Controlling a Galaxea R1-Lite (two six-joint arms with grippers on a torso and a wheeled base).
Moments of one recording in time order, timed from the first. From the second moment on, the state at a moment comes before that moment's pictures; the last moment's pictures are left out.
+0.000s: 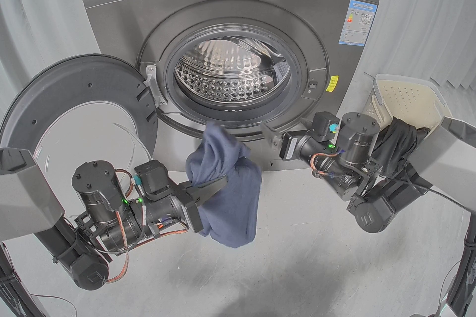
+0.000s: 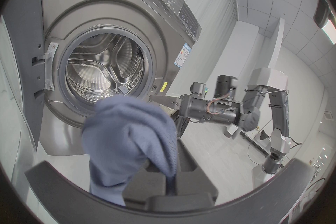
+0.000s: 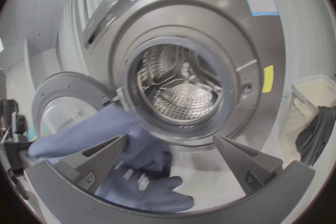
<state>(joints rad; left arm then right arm) -0.55 1.93 -0.41 -1.55 -0.34 -0.19 0.59 2.12 -0.96 -1.24 -0.16 0.14</state>
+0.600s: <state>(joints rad) -0.54 1.91 -0.49 -1.55 -0.28 -0.19 0.62 2.12 -0.84 -1.26 -0.15 0.14</state>
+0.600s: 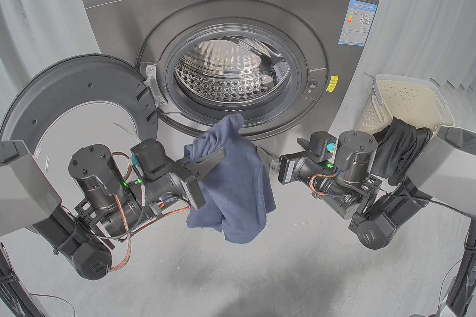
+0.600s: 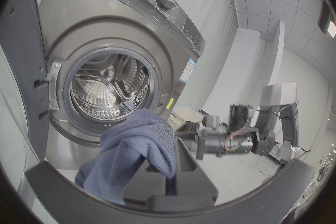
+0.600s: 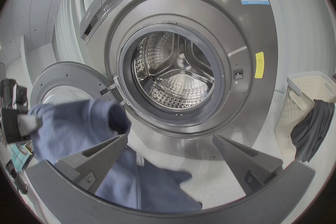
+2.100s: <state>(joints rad) -0.53 1.91 -0.61 -1.55 -0.20 -0.21 0.67 2.14 -0.60 -1.42 0.05 0.24</state>
